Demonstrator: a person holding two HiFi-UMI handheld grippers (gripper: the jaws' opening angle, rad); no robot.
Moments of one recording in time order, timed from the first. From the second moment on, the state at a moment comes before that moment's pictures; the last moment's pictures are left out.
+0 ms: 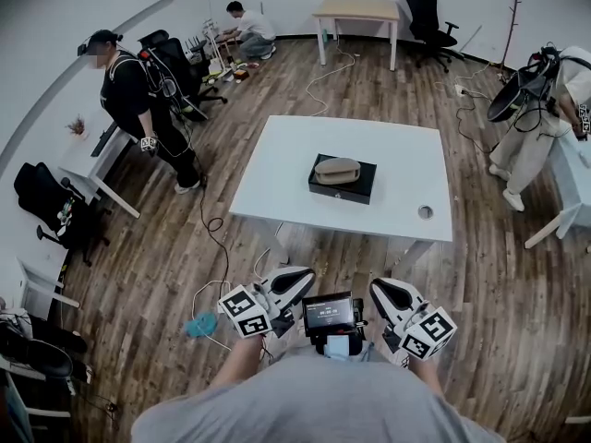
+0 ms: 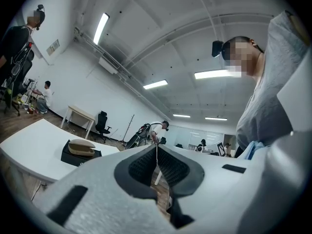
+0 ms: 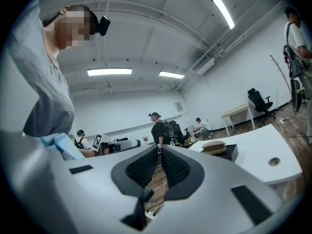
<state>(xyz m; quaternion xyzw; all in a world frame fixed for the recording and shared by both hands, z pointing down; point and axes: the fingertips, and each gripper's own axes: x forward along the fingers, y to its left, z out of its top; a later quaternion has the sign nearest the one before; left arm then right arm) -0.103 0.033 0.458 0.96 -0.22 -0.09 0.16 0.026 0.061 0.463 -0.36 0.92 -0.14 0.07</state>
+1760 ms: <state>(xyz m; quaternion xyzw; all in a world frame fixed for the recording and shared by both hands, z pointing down) -0.115 -0.054 0.485 0.95 -0.22 -0.10 0.19 0.014 -0.021 0.480 -0.37 0.91 -0.18 0.05</state>
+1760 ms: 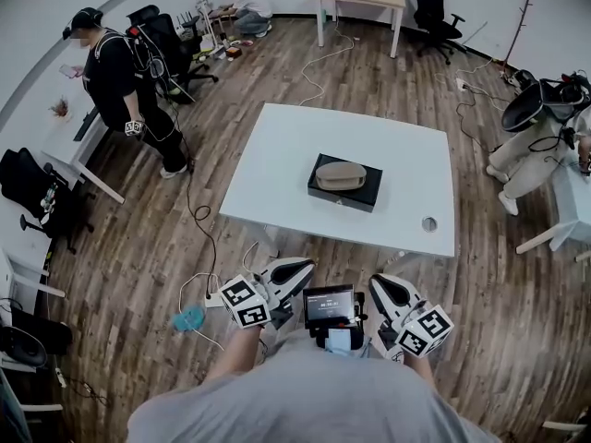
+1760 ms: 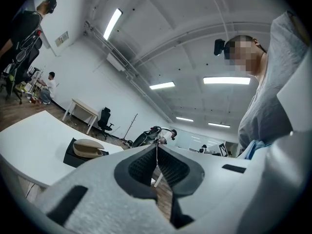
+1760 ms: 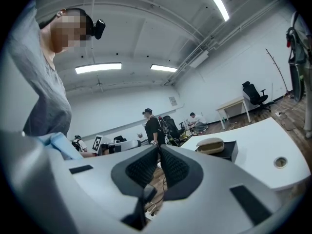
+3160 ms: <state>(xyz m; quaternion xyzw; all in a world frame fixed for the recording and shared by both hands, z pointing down) -0.069 -0.253 0.536 0.95 -0.23 0.21 -0.01 0.037 -0.151 0.472 -0.38 0.90 -0.18 0.04</state>
